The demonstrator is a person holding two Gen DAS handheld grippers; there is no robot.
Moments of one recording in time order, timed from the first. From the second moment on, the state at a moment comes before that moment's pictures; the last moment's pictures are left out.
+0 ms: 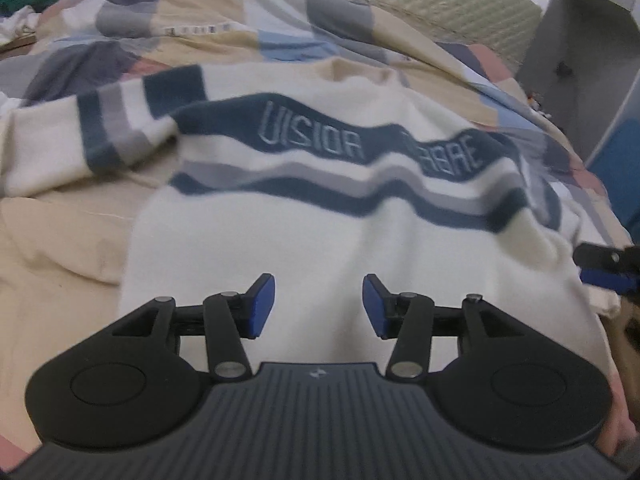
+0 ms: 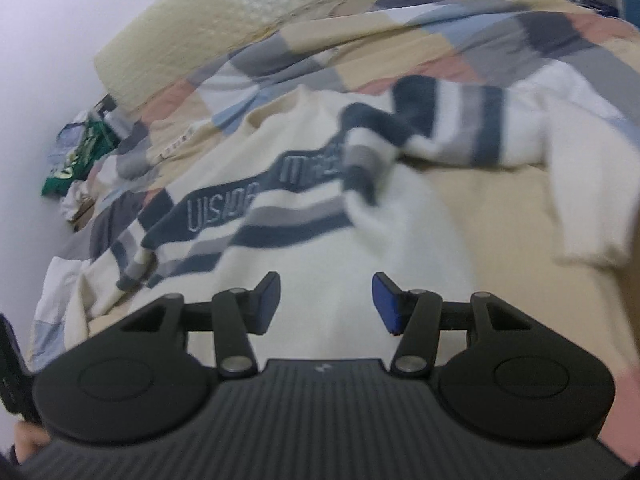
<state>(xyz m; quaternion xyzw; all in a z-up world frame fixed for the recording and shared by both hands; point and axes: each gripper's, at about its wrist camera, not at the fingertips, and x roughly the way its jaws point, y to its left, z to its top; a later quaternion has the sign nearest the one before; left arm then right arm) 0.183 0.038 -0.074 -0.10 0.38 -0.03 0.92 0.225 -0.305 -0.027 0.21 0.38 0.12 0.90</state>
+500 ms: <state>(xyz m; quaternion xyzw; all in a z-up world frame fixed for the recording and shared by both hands) 0.206 0.024 -0.111 -0.12 0.40 -0.02 0.91 0.267 -0.303 -0.092 0.26 0.42 0.11 0.87</state>
